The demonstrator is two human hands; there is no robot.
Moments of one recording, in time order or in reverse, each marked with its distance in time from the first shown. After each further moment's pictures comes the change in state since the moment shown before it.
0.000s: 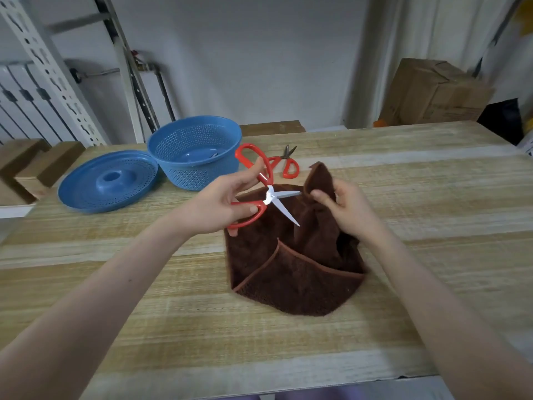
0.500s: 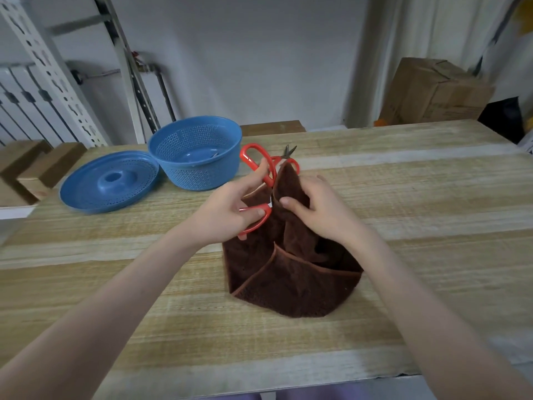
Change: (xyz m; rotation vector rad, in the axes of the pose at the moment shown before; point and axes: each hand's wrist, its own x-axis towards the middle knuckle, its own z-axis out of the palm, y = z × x) left_hand -0.004 -0.004 0.014 0.089 0.072 0.033; right_hand 0.003 -0.037 0.025 -0.316 -0.123 -0.155
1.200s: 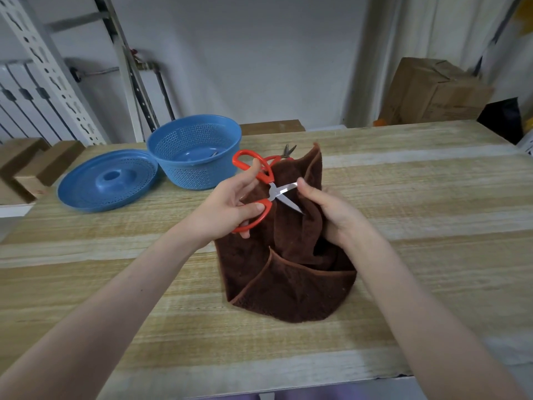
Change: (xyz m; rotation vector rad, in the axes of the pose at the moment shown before) left_hand 0.002 -0.002 0.004 -0.259 0.052 -0.140; right_hand -0.004 -0.007 -0.006 1.262 -0.021 0.750
